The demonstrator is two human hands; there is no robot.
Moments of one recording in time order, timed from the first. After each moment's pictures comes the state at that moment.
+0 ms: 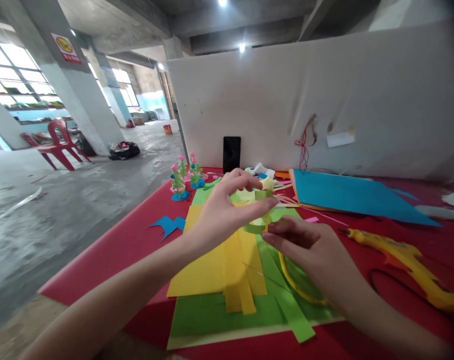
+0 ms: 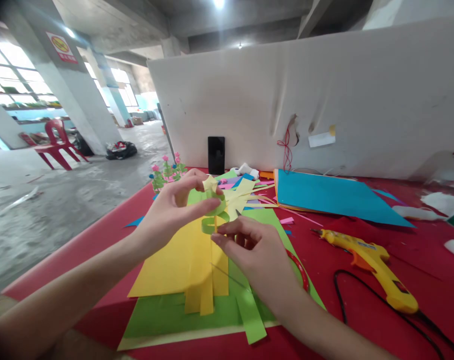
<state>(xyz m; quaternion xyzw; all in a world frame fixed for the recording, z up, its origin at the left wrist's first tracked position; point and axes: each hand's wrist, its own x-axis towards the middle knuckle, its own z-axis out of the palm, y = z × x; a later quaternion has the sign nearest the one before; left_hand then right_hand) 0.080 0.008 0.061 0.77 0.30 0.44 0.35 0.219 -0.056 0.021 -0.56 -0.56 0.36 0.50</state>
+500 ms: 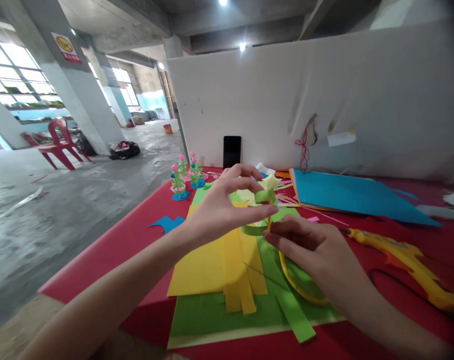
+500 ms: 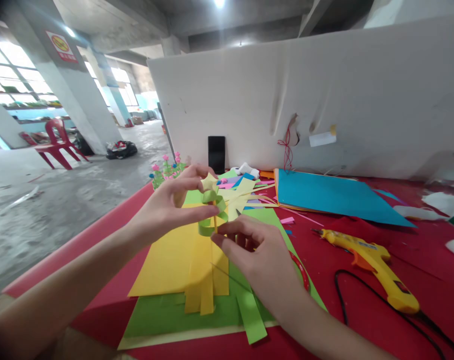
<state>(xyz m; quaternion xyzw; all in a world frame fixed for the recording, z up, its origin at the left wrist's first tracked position) 0.071 0.014 0.067 0.81 0.27 0.40 0.33 0.221 -0.062 0.026 -0.55 -0.60 0.34 0.48</state>
